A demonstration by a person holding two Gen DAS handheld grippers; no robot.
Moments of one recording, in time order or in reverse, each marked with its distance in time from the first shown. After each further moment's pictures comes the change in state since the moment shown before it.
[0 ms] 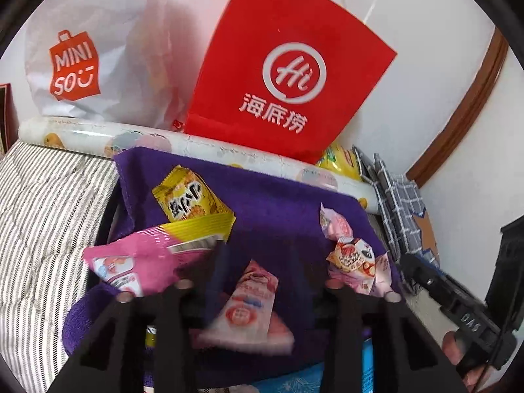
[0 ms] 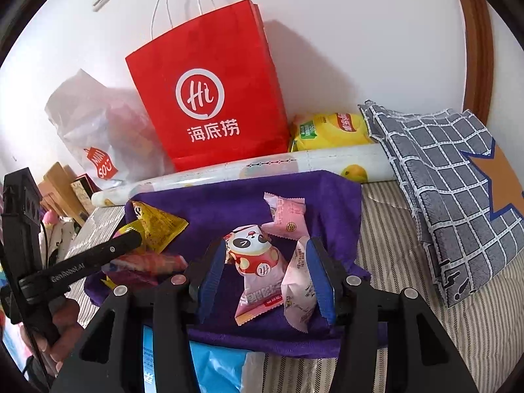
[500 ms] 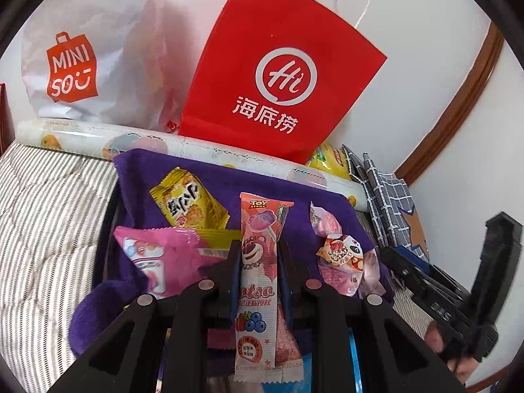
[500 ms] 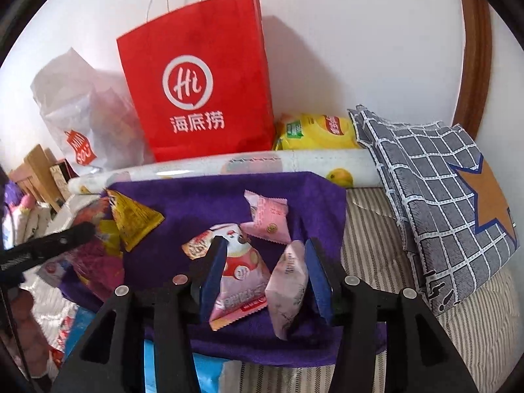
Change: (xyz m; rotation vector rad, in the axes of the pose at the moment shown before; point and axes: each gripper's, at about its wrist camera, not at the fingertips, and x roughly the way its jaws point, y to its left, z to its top) left arm -0.003 -0.002 0.000 0.010 0.027 -0.033; right arm 0.008 0.003 0.001 -0.056 -0.008 -0.079
